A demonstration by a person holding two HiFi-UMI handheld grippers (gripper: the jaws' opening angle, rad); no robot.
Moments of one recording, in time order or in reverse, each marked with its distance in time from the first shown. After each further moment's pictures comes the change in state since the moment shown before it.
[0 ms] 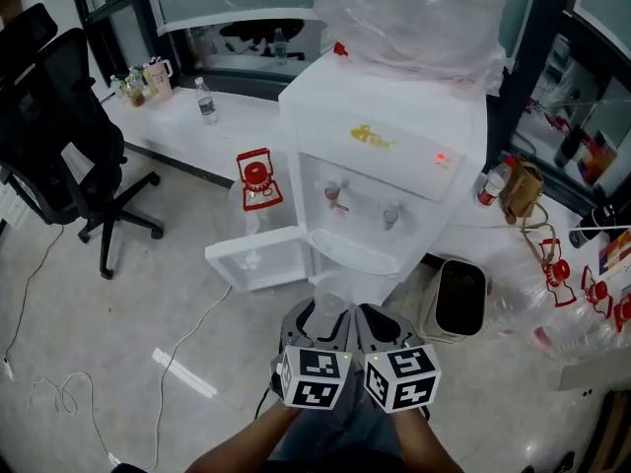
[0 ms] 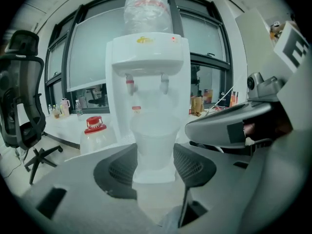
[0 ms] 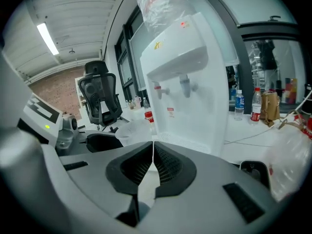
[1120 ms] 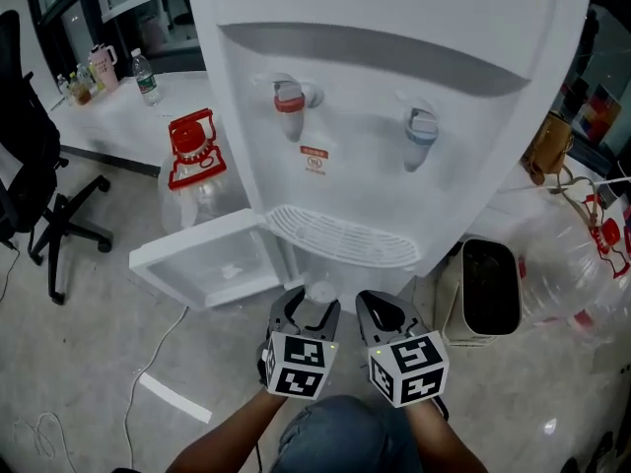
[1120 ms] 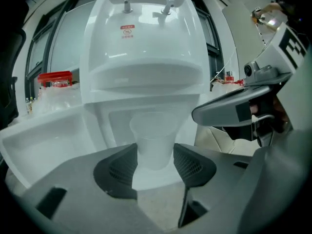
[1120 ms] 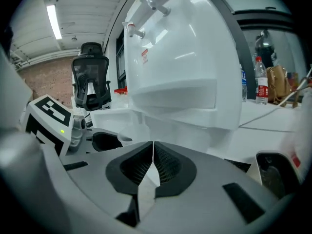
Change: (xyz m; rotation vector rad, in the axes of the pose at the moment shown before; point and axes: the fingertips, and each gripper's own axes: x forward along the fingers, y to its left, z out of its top) left arm 0.208 0.022 -0.154 0.093 -0.023 -0.131; right arm 0.153 -0.112 -0.143 -0.090 -0.043 -0.069
